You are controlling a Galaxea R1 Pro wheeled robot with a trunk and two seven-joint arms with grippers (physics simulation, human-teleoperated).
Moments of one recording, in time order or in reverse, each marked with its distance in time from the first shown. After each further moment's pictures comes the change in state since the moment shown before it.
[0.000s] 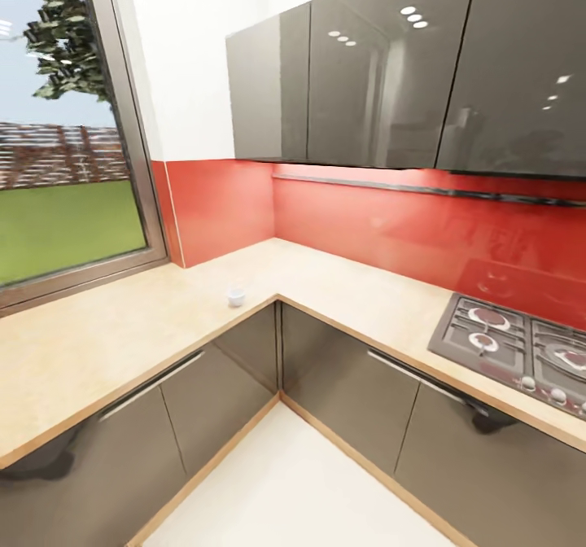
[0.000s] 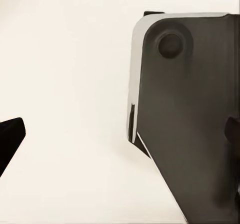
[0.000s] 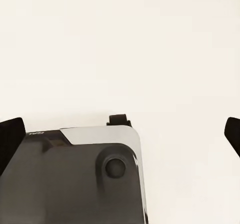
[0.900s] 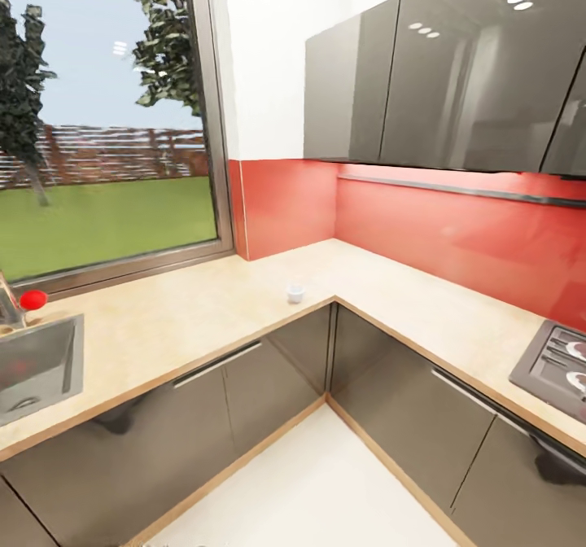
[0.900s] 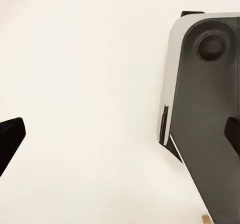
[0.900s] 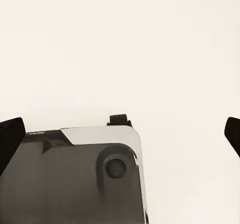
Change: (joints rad) left arm -0.001 -0.007 -0.006 0.000 -0.003 0.002 0.149; right arm 0.000 0.002 0.002 0.000 0.000 -0.001 0.000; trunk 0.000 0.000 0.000
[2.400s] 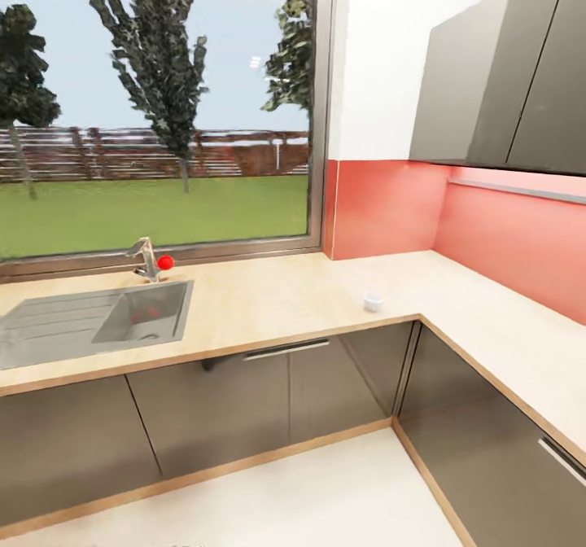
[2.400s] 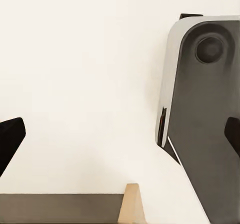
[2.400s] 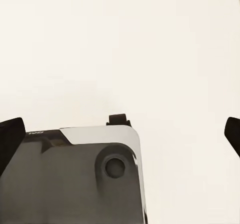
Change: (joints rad) left arm 0.000 -0.004 0.008 0.000 0.000 -0.008 0.001; right arm 0.000 -0.001 0.000 0.000 0.001 0.002 -0.001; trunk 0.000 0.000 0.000
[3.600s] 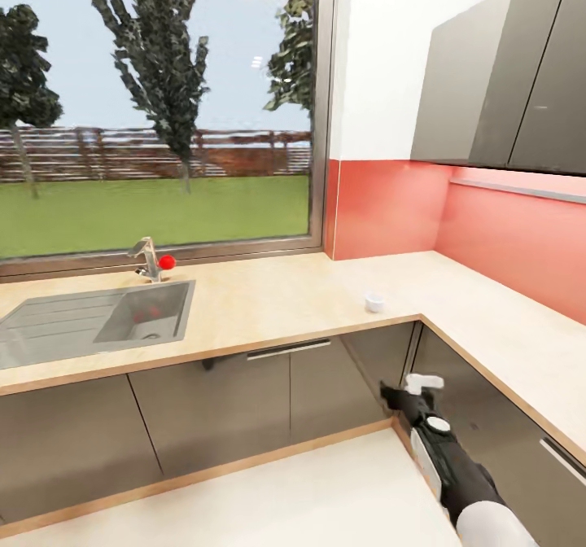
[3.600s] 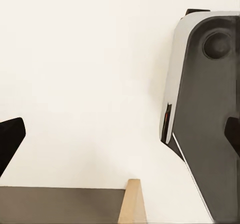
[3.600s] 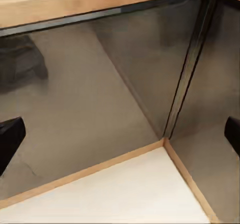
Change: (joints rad) left arm 0.001 0.007 0.010 0.002 0.004 0.013 0.006; right arm -0.281 0.014 -0.009 -0.712 -0.004 0.157 0.000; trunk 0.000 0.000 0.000
